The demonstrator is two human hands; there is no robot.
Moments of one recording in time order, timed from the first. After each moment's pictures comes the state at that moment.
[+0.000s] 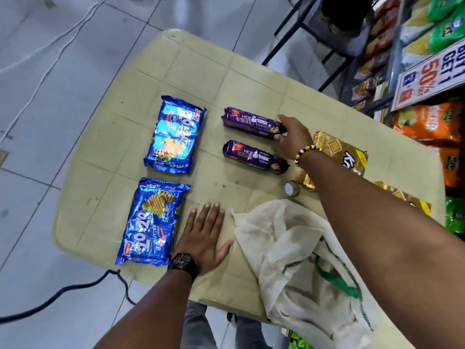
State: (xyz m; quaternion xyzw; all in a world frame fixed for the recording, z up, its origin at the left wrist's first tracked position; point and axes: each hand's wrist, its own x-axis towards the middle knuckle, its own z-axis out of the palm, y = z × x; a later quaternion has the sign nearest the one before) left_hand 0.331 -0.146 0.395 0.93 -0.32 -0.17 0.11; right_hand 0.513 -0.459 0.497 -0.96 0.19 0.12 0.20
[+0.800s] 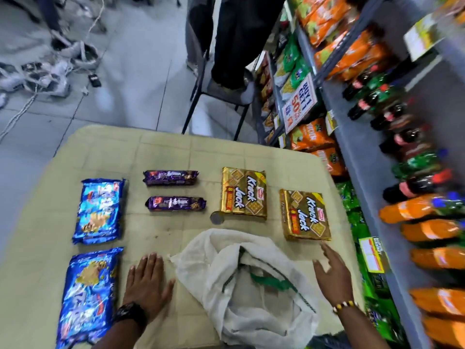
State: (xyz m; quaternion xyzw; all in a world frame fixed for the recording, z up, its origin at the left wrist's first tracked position) left_hand 0.342 -0.165 0.453 0.93 -0.28 -0.23 0.06; right_hand 0.099 -0.543 0.595 -0.83 0.50 -0.07 0.25
